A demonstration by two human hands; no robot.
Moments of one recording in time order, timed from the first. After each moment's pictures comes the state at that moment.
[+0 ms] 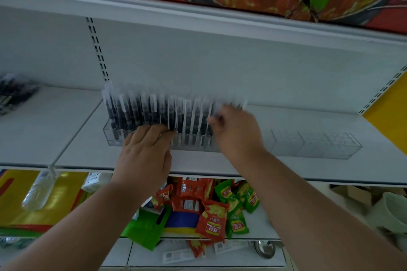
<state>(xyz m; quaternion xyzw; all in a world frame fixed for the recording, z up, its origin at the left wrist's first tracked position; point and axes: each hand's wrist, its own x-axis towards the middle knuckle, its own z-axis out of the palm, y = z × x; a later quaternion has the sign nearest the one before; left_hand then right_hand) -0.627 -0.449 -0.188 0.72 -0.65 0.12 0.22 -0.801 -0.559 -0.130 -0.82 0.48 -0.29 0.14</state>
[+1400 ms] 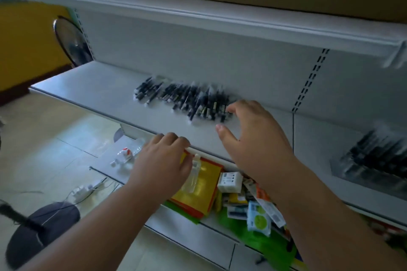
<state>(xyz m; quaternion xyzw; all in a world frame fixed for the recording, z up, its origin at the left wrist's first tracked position) -0.280 -0.196 -0.159 0.86 -0.48 0.08 0.14 -0.420 -0.334 -0.083 -0.93 0.27 -0.22 0.14</state>
